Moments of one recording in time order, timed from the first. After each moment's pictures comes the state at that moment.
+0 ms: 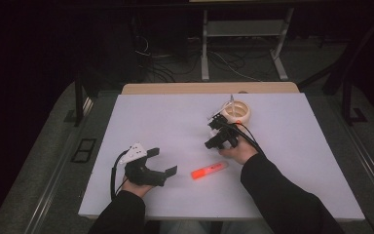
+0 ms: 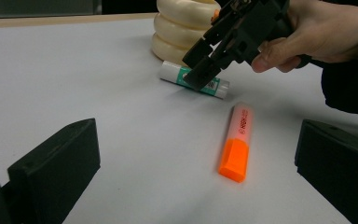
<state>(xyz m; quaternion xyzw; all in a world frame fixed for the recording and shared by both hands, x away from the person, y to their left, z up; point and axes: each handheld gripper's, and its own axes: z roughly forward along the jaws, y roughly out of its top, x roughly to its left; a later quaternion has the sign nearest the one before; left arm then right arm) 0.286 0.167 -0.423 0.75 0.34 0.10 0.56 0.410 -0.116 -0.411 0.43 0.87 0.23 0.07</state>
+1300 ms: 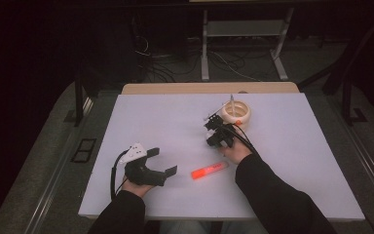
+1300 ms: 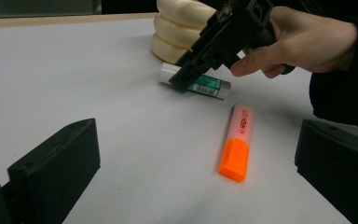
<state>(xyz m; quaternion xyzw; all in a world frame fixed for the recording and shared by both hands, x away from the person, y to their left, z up) 0.286 0.167 -0.423 0.75 0.34 0.10 0.56 0.417 -0.105 -0.422 0.44 0.87 0.21 0.10</state>
